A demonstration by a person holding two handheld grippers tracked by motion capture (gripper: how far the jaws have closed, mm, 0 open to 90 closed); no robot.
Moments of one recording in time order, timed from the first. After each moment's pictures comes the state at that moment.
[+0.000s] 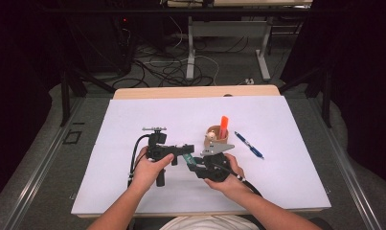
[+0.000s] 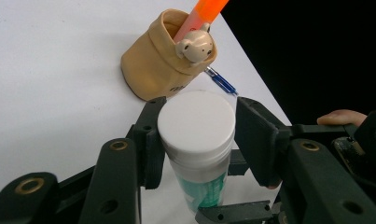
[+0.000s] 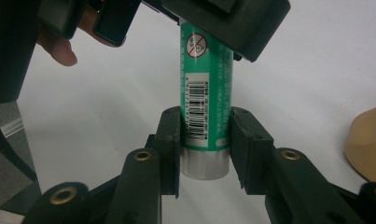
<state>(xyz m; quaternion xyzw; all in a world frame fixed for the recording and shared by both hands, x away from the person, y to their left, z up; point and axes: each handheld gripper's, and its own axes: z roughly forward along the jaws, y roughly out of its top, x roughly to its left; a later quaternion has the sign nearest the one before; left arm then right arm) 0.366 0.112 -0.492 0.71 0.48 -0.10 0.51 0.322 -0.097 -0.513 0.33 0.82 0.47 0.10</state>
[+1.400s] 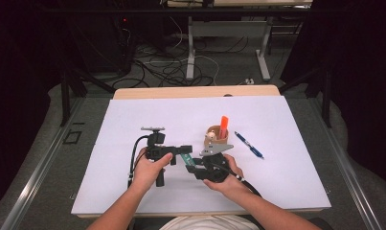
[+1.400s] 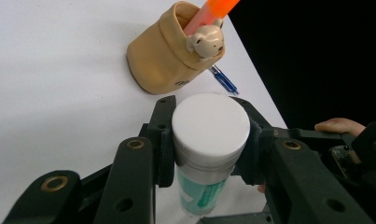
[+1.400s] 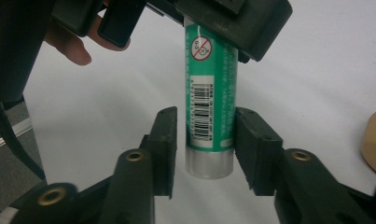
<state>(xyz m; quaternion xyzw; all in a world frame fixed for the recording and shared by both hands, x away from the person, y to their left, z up) 0.369 0.114 -0.497 0.68 0.52 -0.13 0.50 0.322 -0.095 -0.516 0.33 0.82 0.47 0.08</state>
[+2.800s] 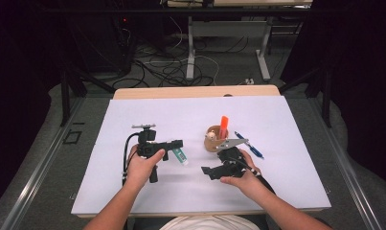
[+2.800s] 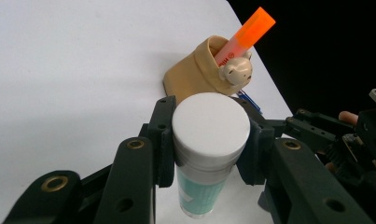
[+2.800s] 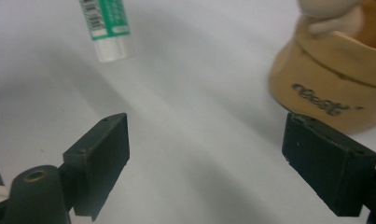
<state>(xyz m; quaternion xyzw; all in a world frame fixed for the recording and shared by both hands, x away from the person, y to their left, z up) 0.375 0.139 -0.492 0.68 0.53 -0.07 0.50 0.337 -0.144 -0.517 0.38 0.83 0.40 0.09</state>
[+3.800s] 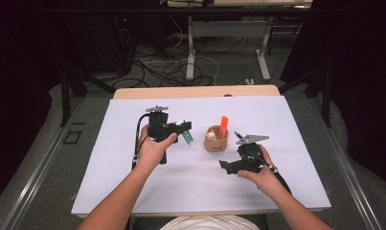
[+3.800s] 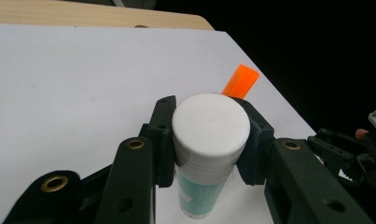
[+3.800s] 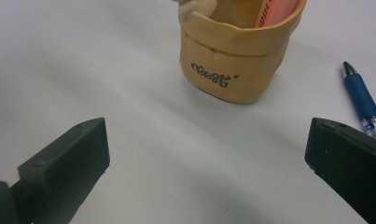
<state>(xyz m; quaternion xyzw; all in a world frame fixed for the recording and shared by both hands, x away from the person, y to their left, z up) 0.407 0.098 -0.449 0.72 0.47 0.03 0.51 0.347 -0.195 -0.519 0.43 0.80 0.39 0.13</state>
